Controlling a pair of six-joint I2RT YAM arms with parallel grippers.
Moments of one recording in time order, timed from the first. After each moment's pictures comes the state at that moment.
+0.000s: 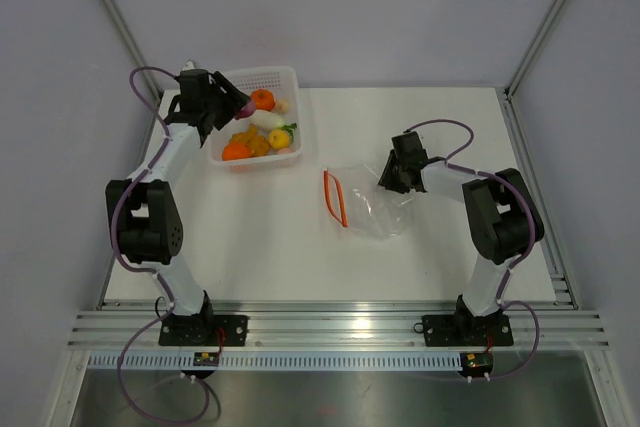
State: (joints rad) left arm -0.04 1.77 1.45 -0.19 0.10 -0.79; right arm 0.35 1.83 1.05 -0.12 0.03 0.67
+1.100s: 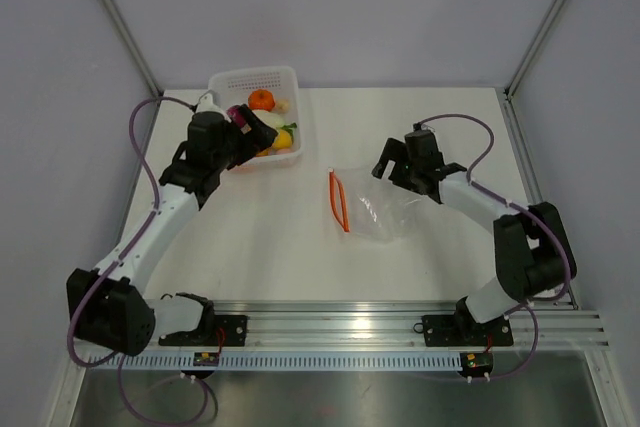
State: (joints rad) left arm -0.27 1.28 1.09 -0.25 0.01 -0.74; right arm 0.35 1.61 0.96 -0.14 0.02 0.65
